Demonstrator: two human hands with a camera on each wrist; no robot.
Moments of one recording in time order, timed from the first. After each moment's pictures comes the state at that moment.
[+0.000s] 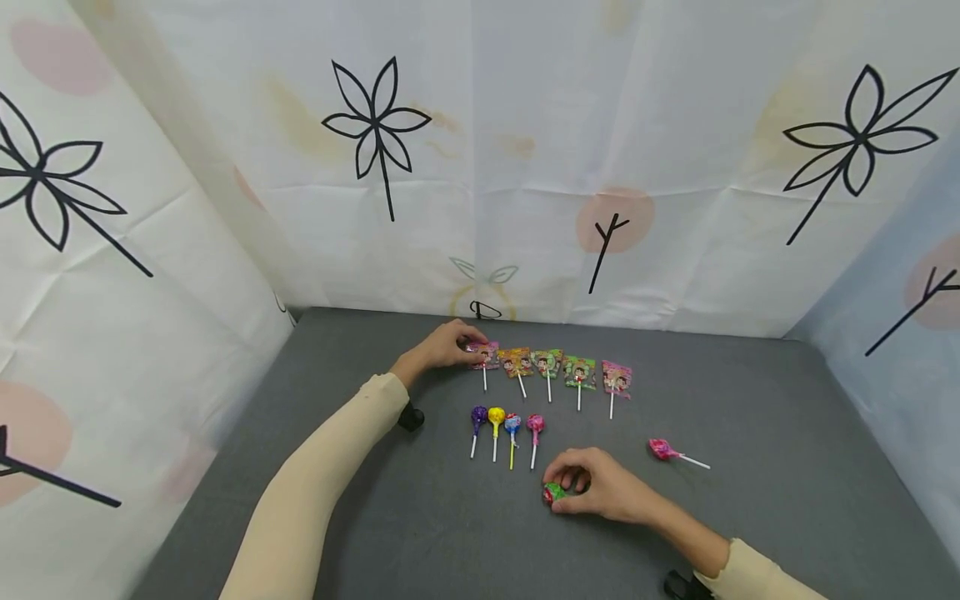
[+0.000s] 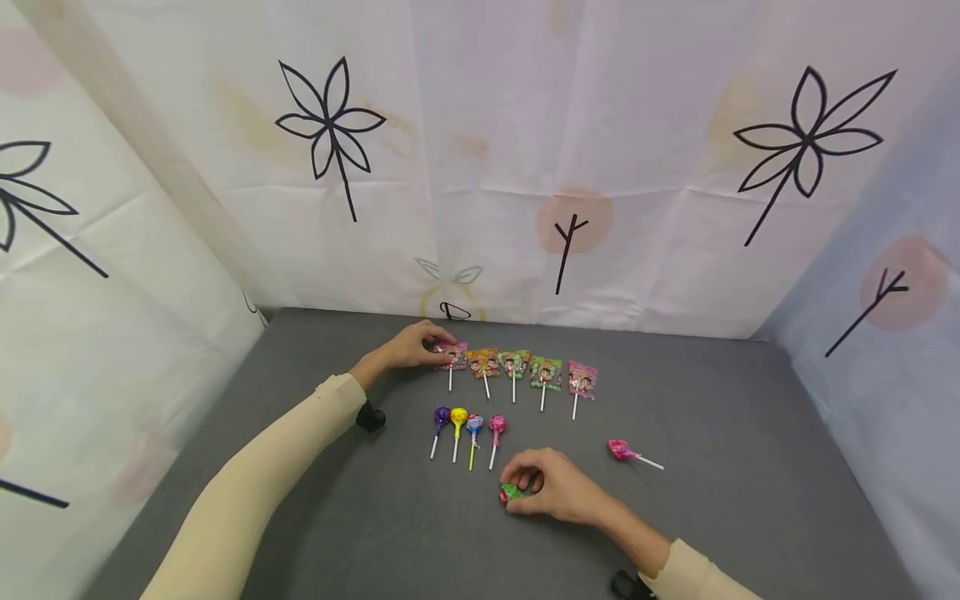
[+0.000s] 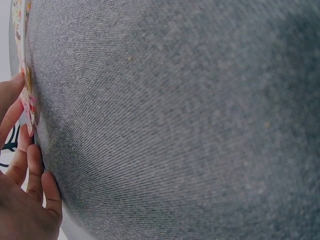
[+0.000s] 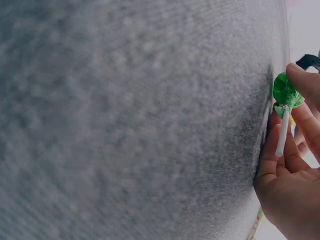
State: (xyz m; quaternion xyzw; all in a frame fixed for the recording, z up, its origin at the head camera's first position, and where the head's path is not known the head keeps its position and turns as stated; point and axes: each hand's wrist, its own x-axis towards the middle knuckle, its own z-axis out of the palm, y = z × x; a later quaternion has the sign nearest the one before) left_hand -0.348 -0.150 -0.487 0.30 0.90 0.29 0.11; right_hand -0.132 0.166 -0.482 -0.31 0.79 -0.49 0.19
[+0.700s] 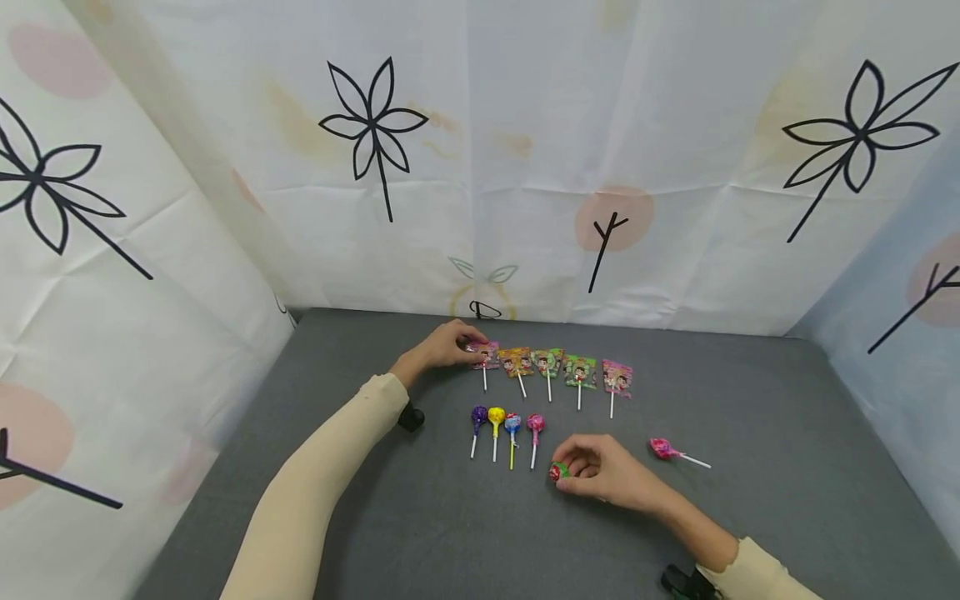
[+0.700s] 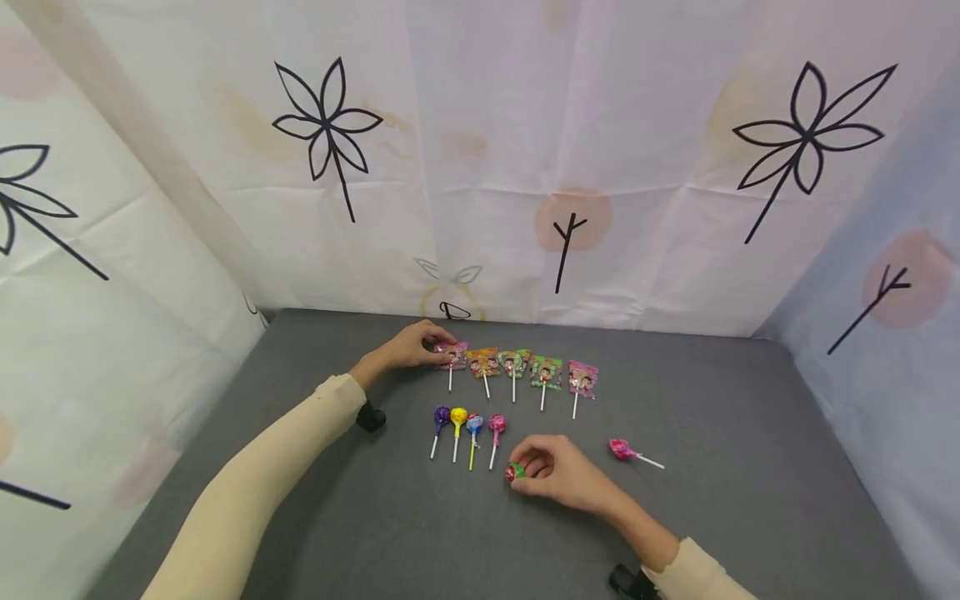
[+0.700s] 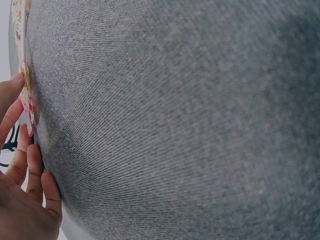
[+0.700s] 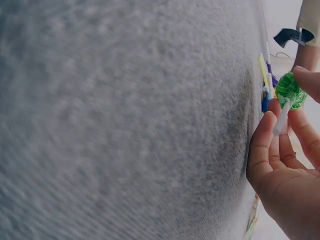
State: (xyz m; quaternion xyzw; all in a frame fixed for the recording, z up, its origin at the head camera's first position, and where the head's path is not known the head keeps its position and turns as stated) left_hand -0.348 -0.150 -0.486 0.29 0.90 0.29 0.11; right_hand -0.140 0.175 -0.481 -0.26 0.75 -0.57 0.20
